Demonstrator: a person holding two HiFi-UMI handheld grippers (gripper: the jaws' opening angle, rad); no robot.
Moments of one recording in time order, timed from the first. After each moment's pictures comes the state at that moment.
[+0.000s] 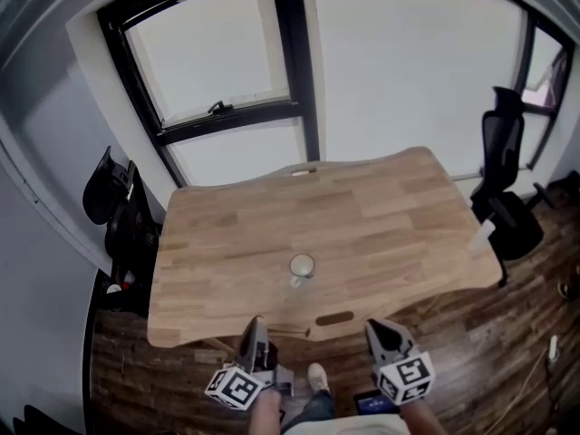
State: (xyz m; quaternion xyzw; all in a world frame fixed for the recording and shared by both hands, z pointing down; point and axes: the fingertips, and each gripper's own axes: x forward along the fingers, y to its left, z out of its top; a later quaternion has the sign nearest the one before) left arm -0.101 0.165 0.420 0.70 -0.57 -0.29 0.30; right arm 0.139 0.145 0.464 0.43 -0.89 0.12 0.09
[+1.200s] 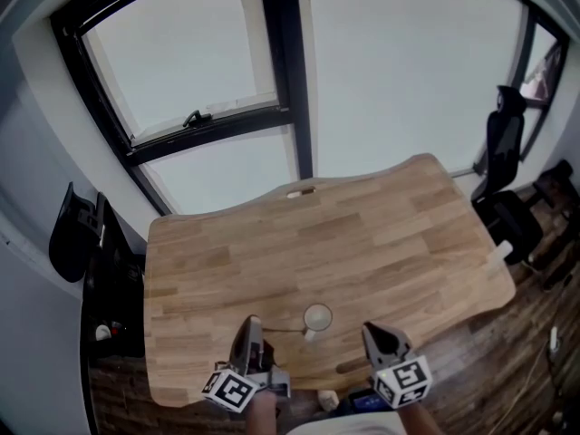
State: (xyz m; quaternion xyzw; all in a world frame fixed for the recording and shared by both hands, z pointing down) left arm -0.183 -0.014 0.425 0.72 -0.54 -0.29 0.33; right arm 0.057 -0.002 0.480 0.47 -0.86 0.13 0.11
